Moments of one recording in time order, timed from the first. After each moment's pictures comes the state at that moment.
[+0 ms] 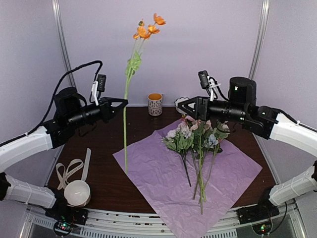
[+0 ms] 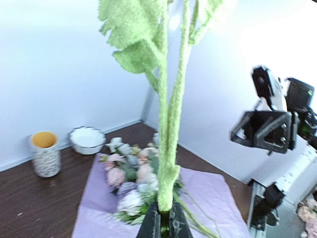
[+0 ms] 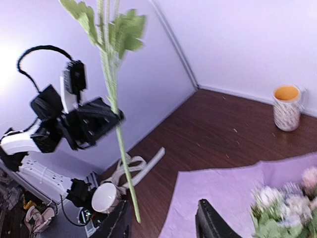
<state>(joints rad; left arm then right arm) -0.54 1.13 0.89 0.22 0.38 -0.31 0.76 1.22 1.12 -0.11 -0.22 0.44</state>
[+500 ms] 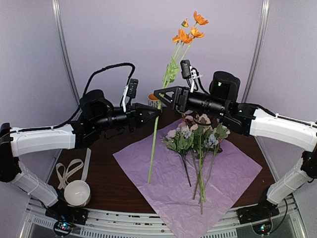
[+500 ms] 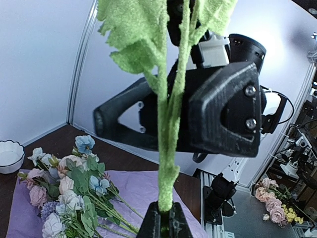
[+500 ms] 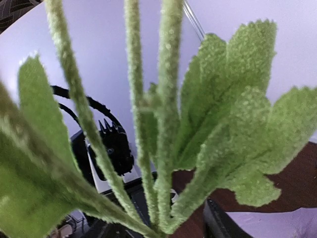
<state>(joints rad) -0.82 1.40 0.98 0.53 0.56 -0.37 0.88 1.45 1.27 0.24 -0.29 0.50</state>
